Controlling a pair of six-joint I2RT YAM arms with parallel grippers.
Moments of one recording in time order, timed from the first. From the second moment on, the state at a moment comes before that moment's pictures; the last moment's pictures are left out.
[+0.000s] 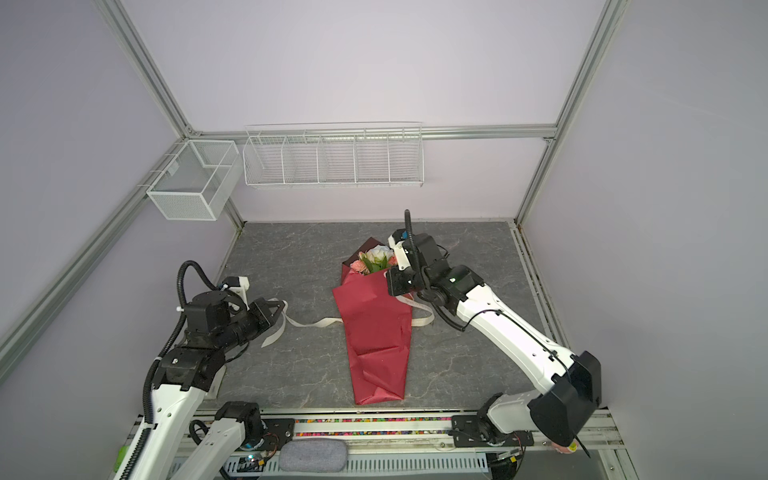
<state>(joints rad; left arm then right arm) -0.15 0.64 0.75 -0.66 0.35 -0.71 0.72 1.42 1.35 -0.62 -0.11 0.35</state>
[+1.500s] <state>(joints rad) -0.16 0.68 0.92 -0.77 0.38 -0.61 0.95 1.81 1.68 -0.56 -0.30 0.31</state>
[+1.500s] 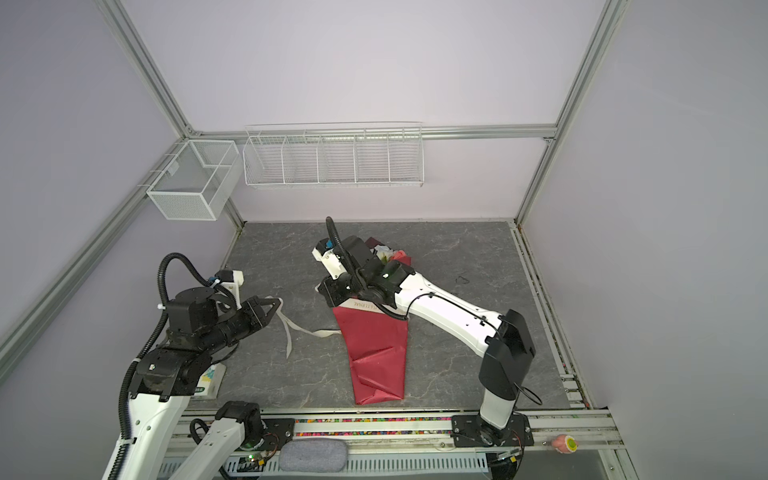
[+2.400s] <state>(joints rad) -0.58 1.30 1.36 -0.73 0.35 -0.34 0.91 1.18 0.93 -0.27 0.15 0.42</state>
